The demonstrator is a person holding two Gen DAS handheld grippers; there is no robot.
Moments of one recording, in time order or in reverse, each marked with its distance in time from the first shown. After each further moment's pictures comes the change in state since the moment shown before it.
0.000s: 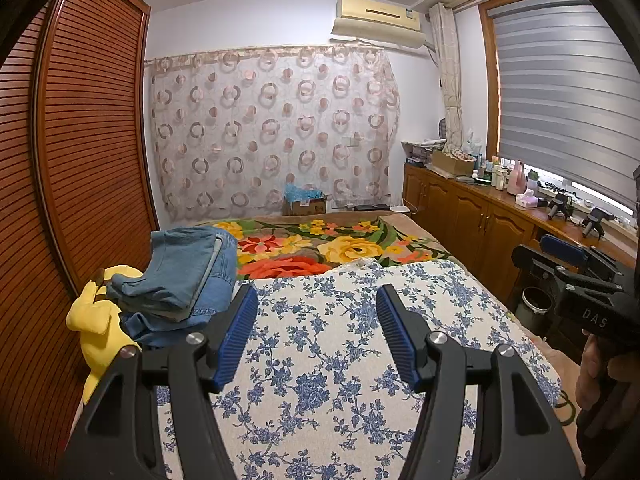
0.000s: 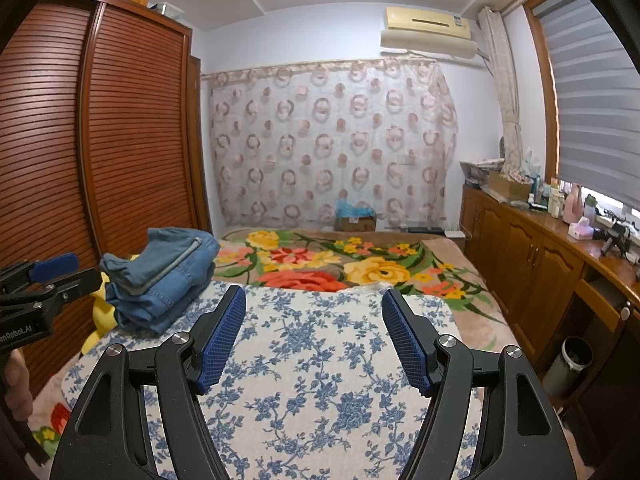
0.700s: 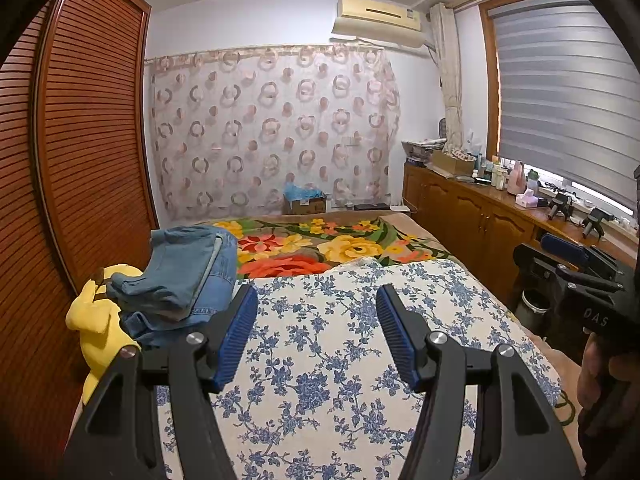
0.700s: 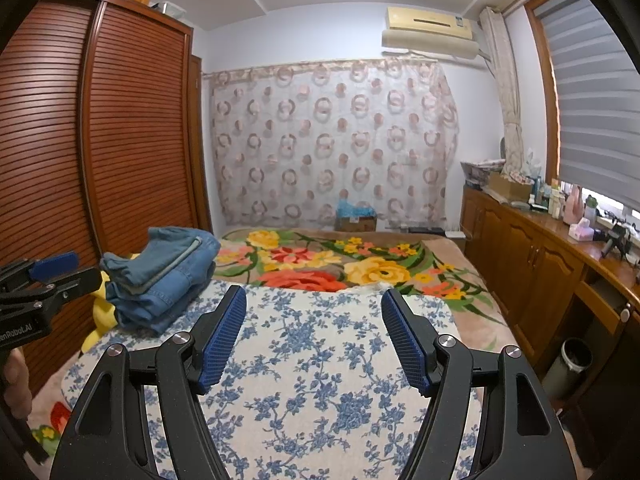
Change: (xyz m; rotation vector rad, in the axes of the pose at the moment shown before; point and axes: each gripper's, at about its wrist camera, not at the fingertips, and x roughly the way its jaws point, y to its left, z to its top) left arm 0.000 -0.002 0.002 -0.003 0.000 -0.001; right arm 0.000 0.001 0.000 -0.001 0.000 -0.001
